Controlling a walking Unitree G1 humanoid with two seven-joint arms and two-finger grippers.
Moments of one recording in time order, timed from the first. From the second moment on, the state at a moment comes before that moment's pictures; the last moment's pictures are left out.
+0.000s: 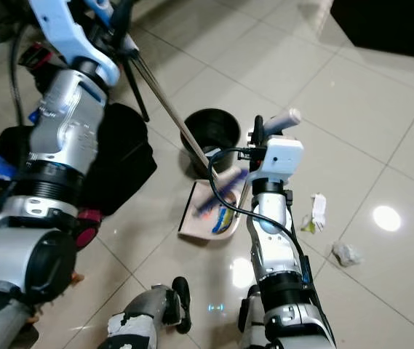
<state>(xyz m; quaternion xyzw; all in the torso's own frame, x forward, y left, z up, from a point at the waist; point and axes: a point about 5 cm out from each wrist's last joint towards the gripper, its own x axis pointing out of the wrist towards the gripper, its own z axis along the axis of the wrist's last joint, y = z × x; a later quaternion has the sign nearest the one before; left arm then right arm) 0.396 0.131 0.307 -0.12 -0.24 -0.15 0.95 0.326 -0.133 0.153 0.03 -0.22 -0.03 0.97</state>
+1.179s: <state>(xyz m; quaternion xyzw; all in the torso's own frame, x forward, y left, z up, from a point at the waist) 0.326 0.228 0.210 0.10 -0.09 -0.08 0.99 0.289 -0.182 0.236 0.08 -0.14 -0.03 0.99</state>
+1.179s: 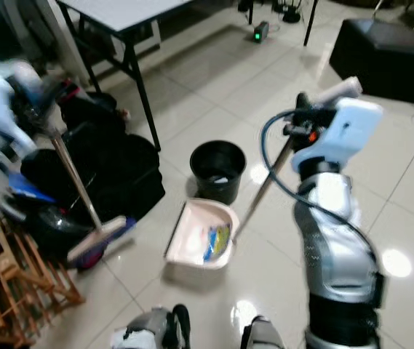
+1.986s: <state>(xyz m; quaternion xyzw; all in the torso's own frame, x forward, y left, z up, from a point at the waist) 0.293 0.169 0.171 0.07 -0.05 -0.11 0.99 0.294 -0.198 0.319 0.09 -0.19 -0.03 0.98</state>
